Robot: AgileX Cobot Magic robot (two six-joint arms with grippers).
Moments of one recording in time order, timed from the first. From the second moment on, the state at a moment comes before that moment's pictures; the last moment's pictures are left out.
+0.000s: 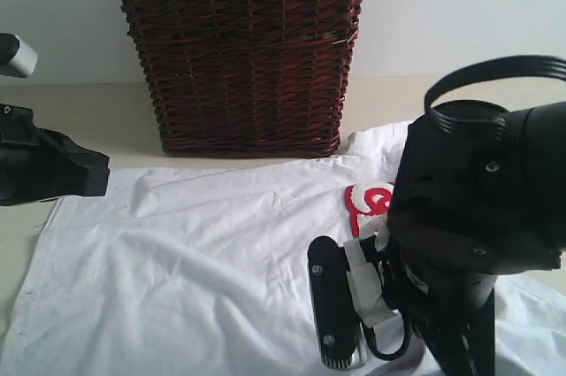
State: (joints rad) left arm -0.36 1.24 -0.64 -0.73 0.28 0.68; right arm 0.95 1.56 -0.85 -0.39 1.03 -0.43
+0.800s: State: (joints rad) left arm -0.36 1.24 -0.64 -0.73 0.28 0.69; right arm 0.95 1.51 -0.85 -0.99 0.86 0.25
